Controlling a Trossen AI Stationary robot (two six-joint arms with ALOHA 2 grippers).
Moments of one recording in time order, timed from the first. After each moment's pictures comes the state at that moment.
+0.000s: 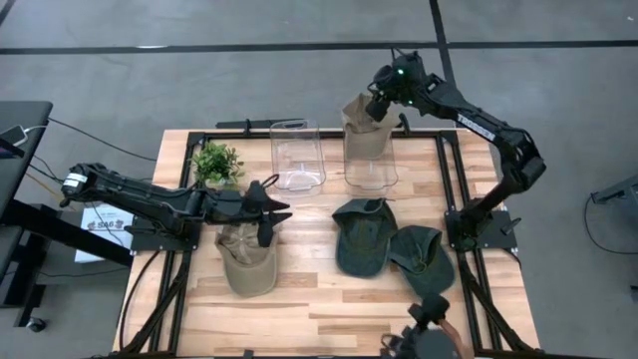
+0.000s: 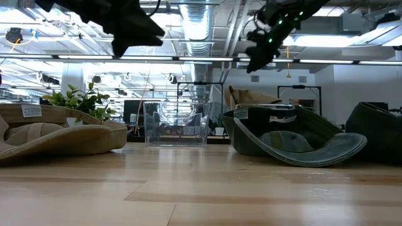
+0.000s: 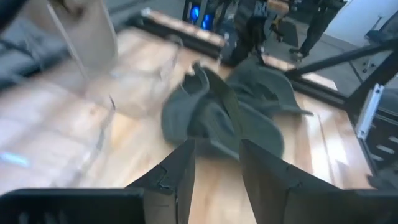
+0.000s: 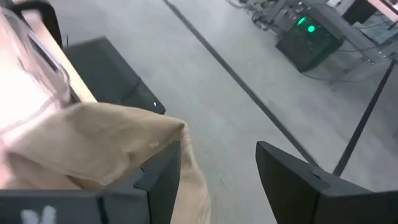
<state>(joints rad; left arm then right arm) -0.19 1.07 0.62 0.08 -0.34 -0.37 -0.81 1.56 1.44 -0.47 0.13 -0.39</state>
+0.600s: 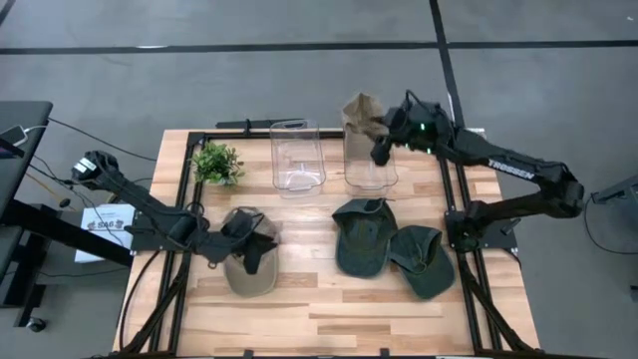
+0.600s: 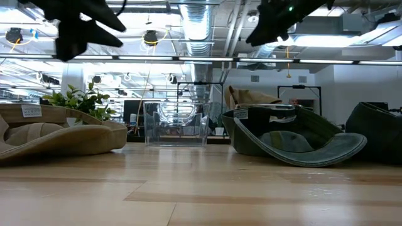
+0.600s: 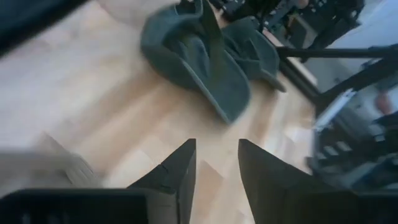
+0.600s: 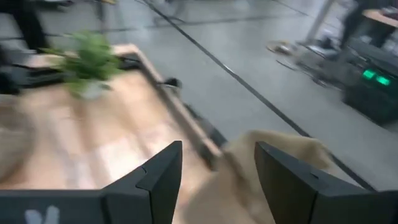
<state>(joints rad) -0.58 1.07 0.62 -0.14 -0.61 -1.01 -0.46 1.16 1.05 -0.27 0.10 -0.15</state>
